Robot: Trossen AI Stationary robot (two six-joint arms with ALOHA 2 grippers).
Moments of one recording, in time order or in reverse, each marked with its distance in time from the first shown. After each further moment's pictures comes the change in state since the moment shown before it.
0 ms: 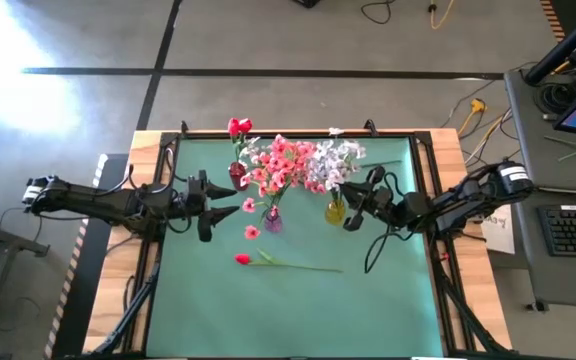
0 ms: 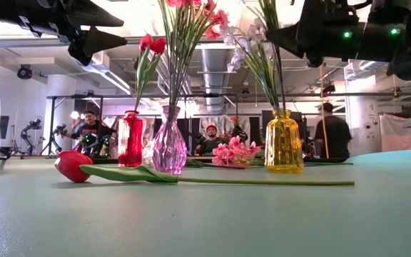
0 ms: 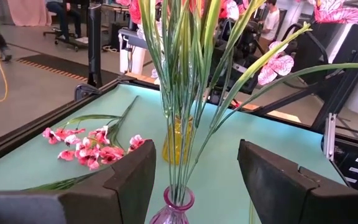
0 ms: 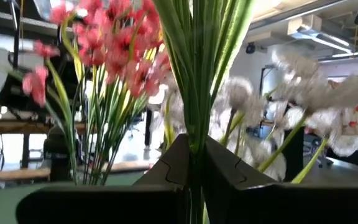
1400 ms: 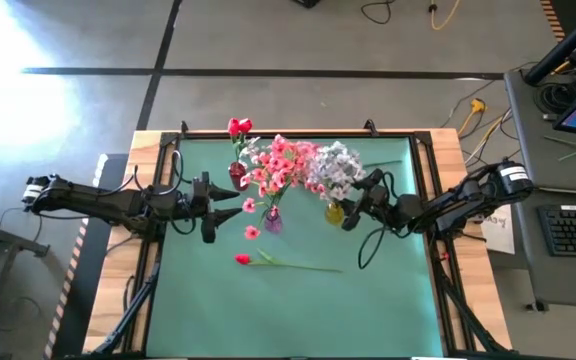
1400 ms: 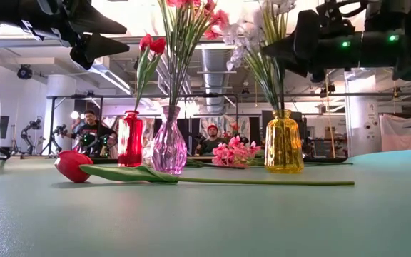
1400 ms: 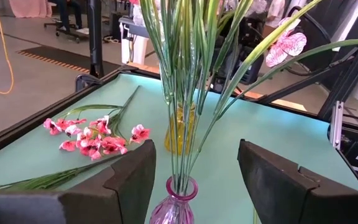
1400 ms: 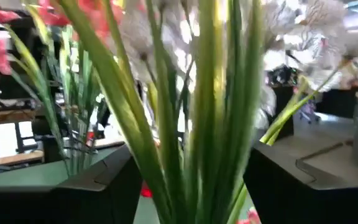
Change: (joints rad) left arm 0.000 0.046 0.000 -0.002 0.000 0.001; right arm 0.006 0.000 -0.008 -0.127 0.110 0.163
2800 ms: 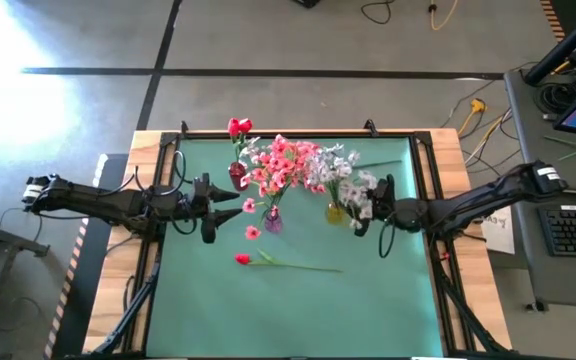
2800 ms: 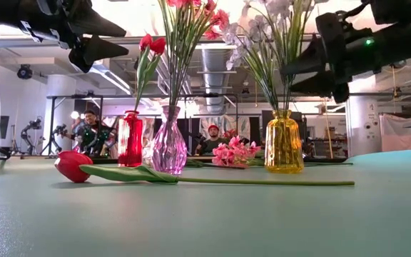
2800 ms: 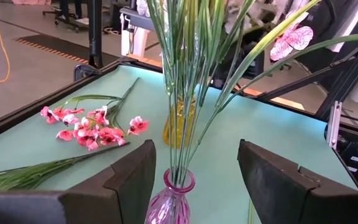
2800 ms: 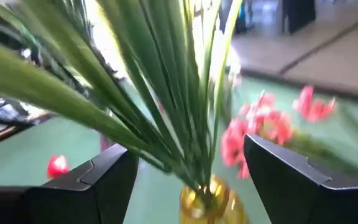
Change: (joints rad) left arm 0.000 0.000 0.000 -0.026 0.003 -0.048; right arm 0.060 -0.395 0.010 -0.876 -0.003 0.569
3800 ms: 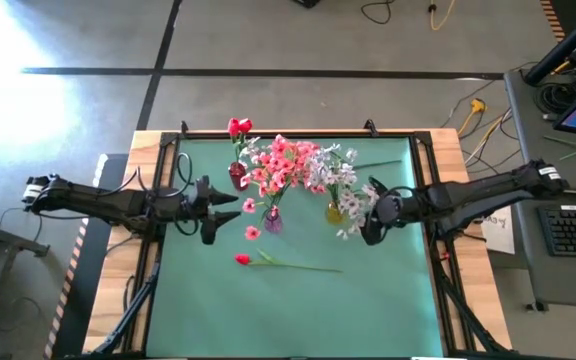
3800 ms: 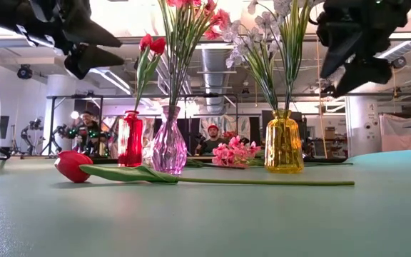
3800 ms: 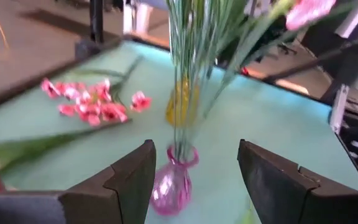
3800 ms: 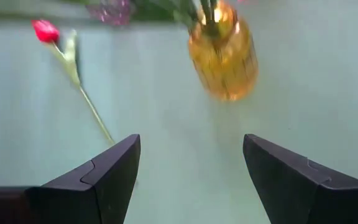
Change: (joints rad) left arm -0.006 -0.006 0.000 -0.097 0.009 -0.055; right arm 0.022 -0.017 0.488 -1.229 -0.399 0.510
